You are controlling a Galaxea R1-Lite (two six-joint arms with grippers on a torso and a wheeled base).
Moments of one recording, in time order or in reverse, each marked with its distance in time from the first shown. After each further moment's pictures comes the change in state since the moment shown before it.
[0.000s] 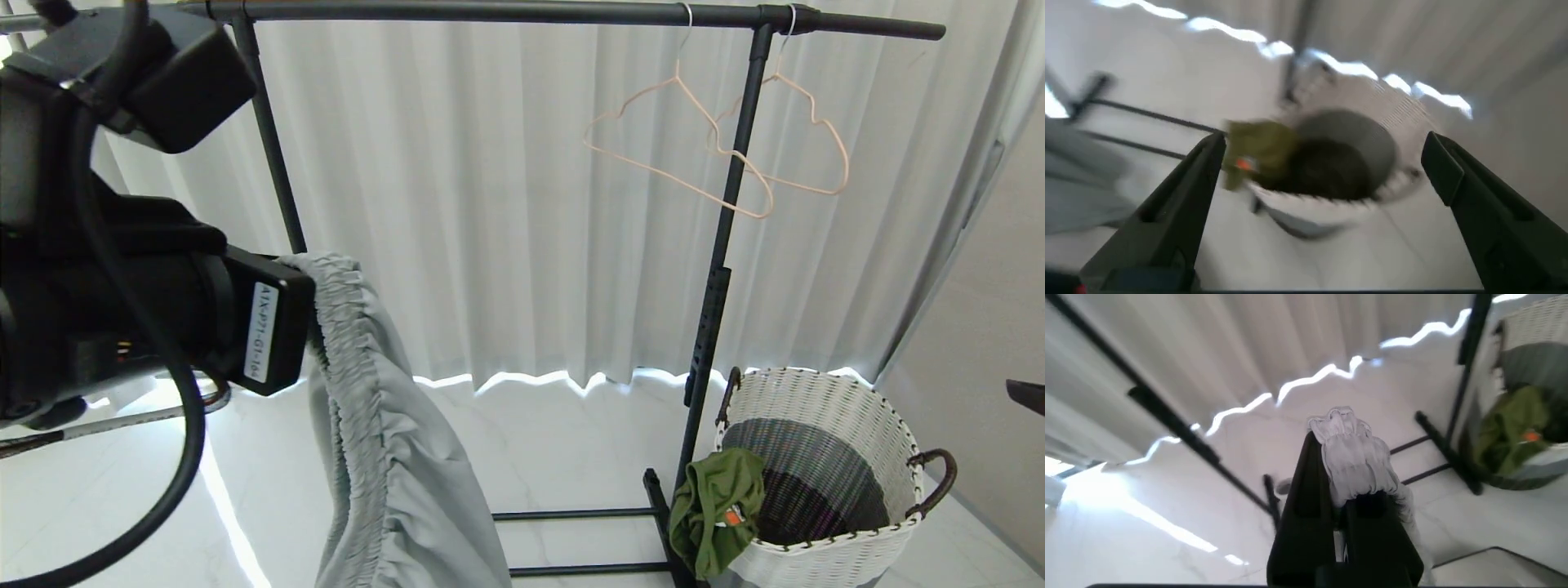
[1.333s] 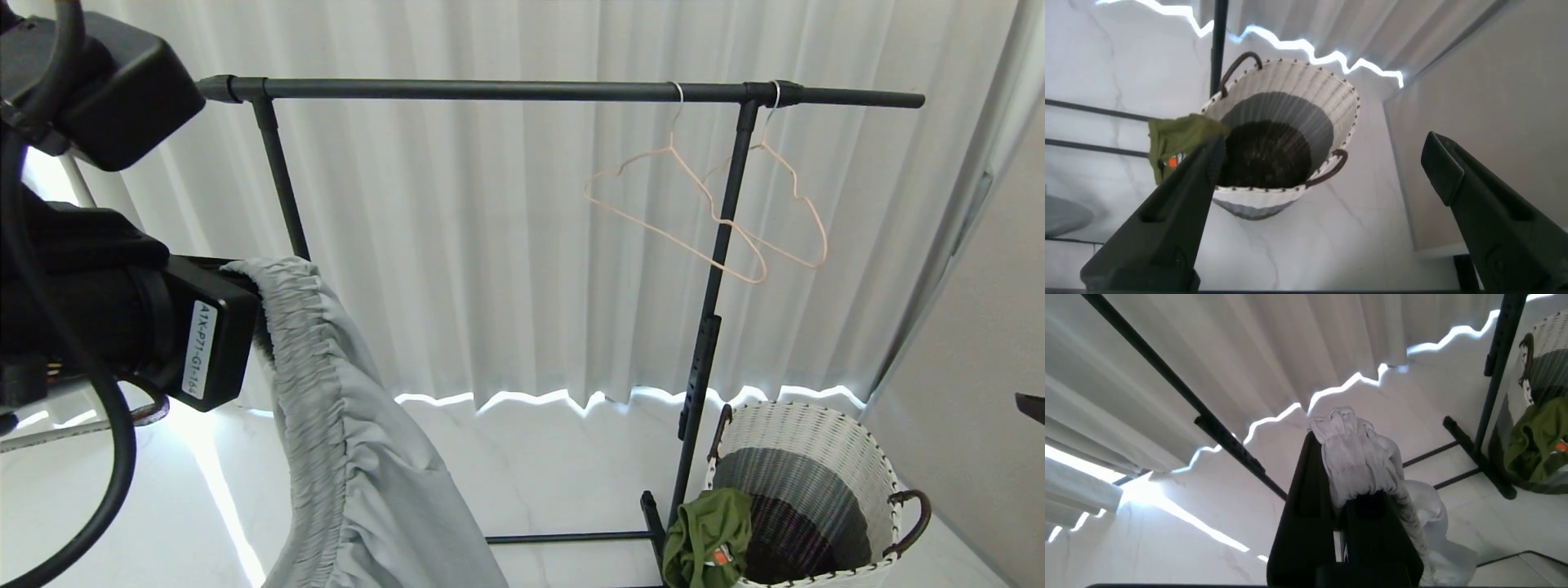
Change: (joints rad) left arm 0.035 -0.058 0.044 -0.002 0.002 0.093; right arm -0.200 0.044 0.078 -0.095 0.061 -0.137
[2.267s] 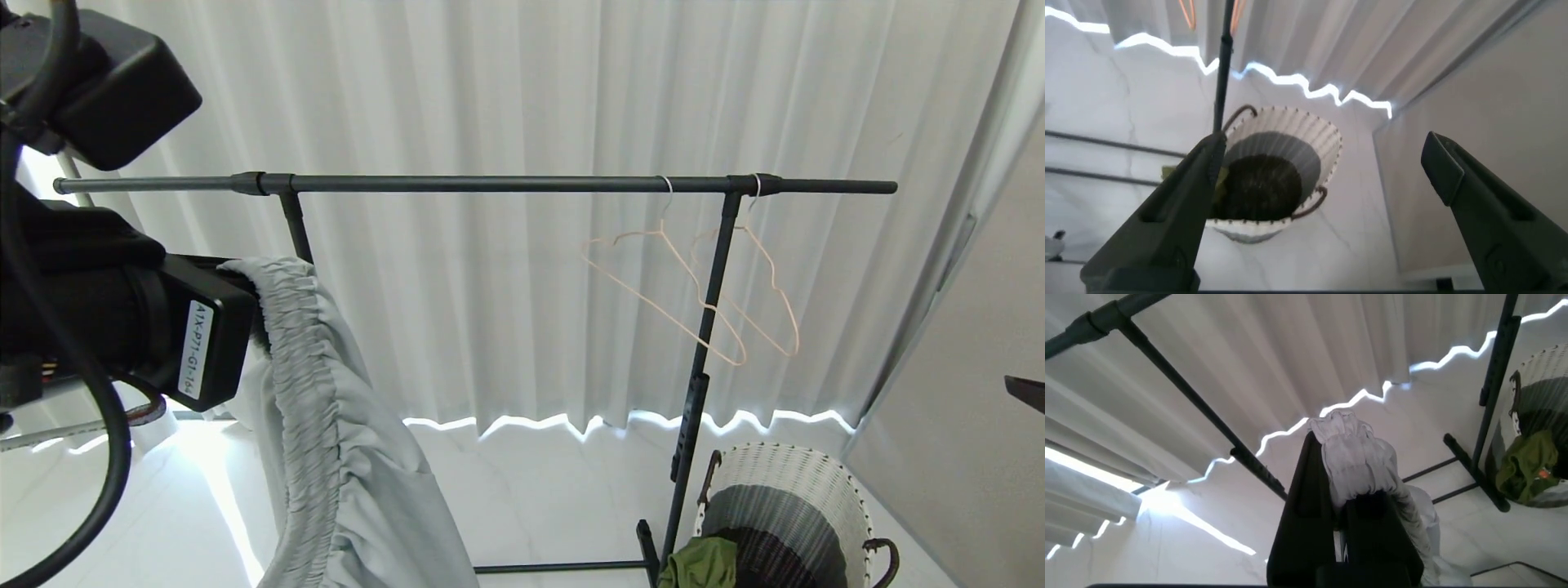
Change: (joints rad) left arm 0.000 -0.003 0.000 0.000 0.000 0.003; right arm 0.000 0.015 0.022 -0.092 0.042 0.003
